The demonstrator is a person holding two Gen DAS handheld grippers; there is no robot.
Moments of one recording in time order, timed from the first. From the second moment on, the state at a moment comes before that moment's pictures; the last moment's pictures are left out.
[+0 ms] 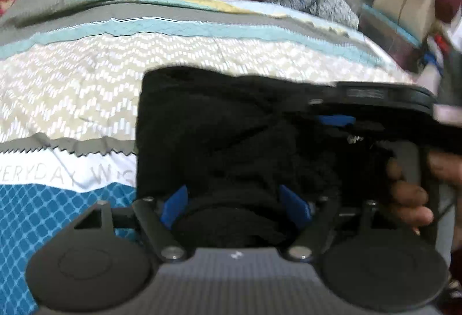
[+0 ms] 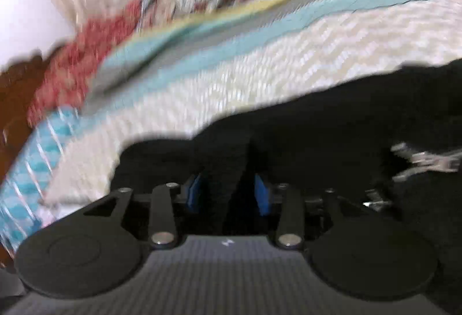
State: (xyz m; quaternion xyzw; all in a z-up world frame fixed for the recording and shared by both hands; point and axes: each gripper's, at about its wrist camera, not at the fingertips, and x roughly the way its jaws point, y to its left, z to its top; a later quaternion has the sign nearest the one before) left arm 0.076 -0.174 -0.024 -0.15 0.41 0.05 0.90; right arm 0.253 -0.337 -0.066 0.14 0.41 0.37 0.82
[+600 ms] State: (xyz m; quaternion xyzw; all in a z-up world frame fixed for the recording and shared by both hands) left arm 0.090 -0.180 -0.004 -0.17 0.41 0.03 0.89; right arm 0.224 -0.442 -0.046 0.20 0.35 0.40 0.83
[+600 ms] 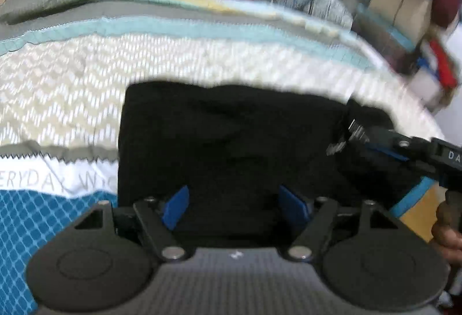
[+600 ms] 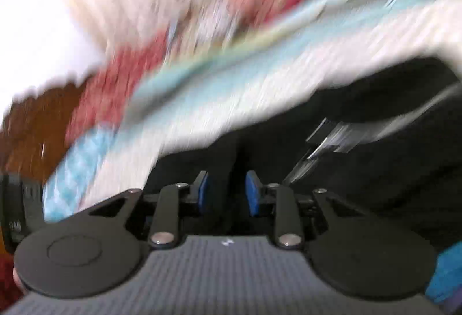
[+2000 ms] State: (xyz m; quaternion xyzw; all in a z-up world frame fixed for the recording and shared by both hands) left arm 0.194 -0.215 0.046 -0.24 0.43 -0.07 0.87; right arm 0.166 -0.413 -0.027 -0.09 0.23 0.39 0.89
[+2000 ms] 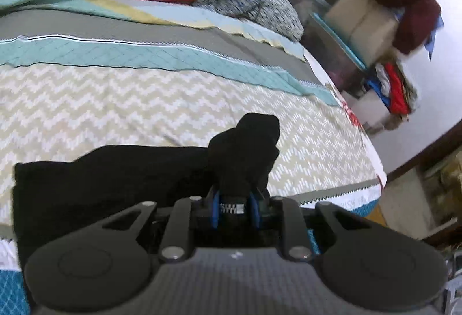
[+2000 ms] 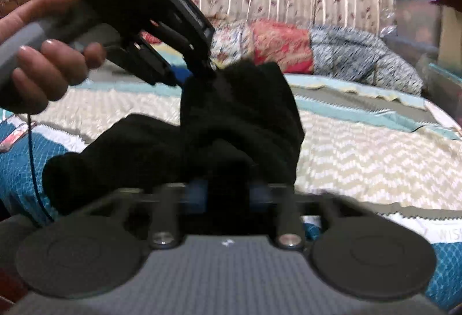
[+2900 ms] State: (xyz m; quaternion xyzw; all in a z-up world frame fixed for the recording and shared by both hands) left arm 0.083 -0.056 0.001 -0.38 0.35 0.06 0.85; right arm 0.148 -0.360 0.008 0.01 0.30 0.56 0.77
